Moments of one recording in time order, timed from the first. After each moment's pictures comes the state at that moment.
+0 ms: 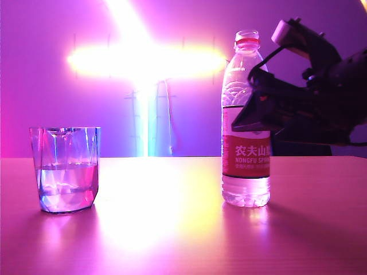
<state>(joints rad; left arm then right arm) -0.40 0.00 0.01 -0.10 -0.07 0.03 0.54 1.23 0.29 0.65 0.00 0.15</state>
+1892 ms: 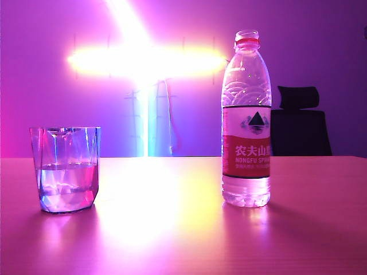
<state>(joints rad) 0.02 0.00 0.01 -0.10 -0.07 0.03 0.54 0.14 0.29 -0.28 0.09 0.21</state>
